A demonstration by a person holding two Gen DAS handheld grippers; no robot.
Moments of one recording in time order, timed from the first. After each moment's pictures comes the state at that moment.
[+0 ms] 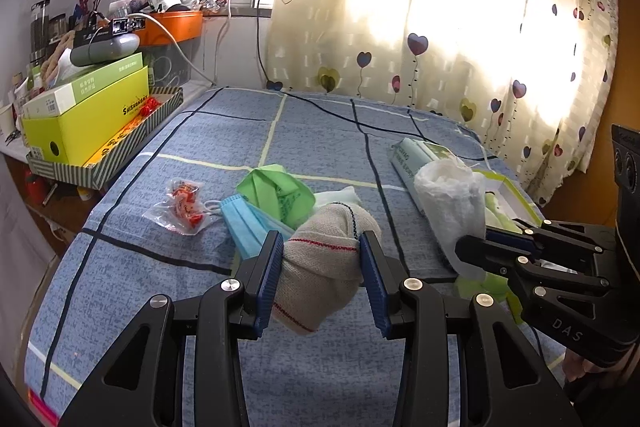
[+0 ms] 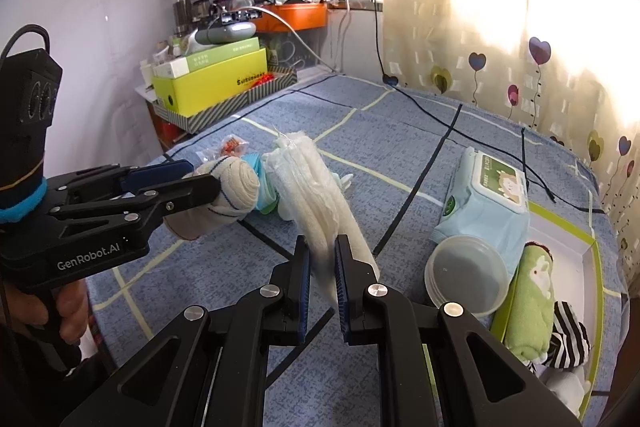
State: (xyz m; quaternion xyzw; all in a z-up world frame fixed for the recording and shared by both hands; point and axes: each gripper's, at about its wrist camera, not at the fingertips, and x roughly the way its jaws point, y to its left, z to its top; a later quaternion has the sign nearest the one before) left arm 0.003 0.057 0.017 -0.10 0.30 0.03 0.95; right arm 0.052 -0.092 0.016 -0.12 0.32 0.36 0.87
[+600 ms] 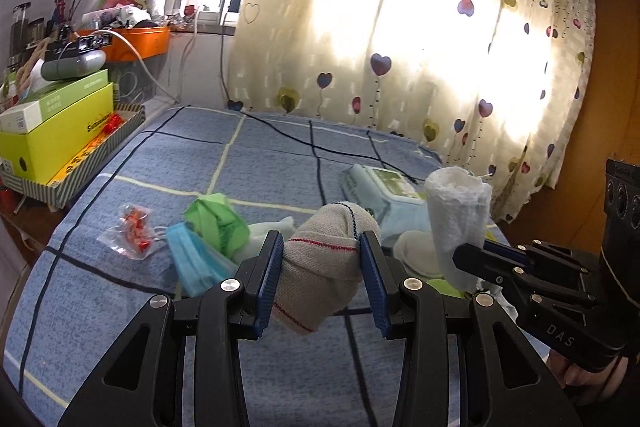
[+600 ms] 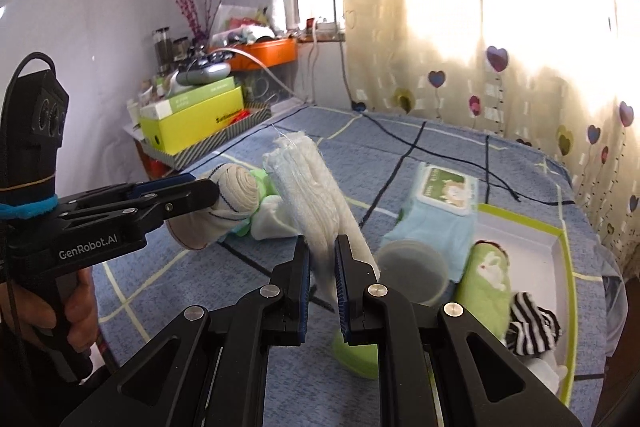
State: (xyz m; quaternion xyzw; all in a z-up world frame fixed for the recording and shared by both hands) left arm 0.014 0.028 0.041 -0.12 0.27 -0.03 0.95; right arm 0.048 -0.151 0.040 -0.07 0.28 0.33 0.90
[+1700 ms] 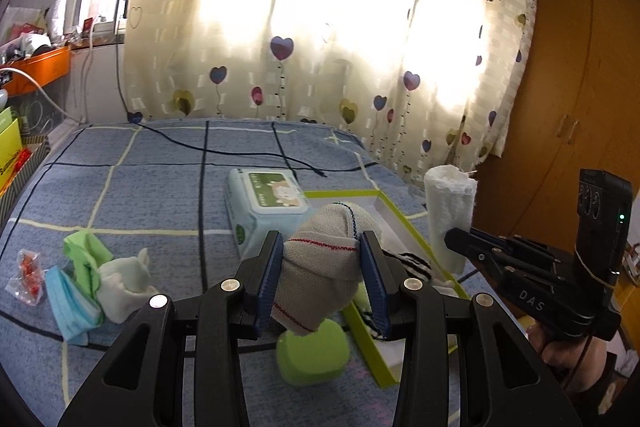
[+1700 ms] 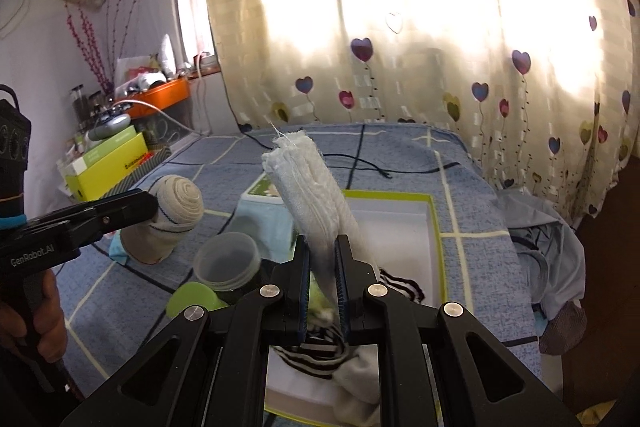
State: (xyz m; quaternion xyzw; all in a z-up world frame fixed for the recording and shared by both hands) left arm 0.066 -0.080 0.059 -0.09 0.28 -0.15 0.94; right arm 0.079 -0.290 0.034 0.00 0.28 0.19 0.94
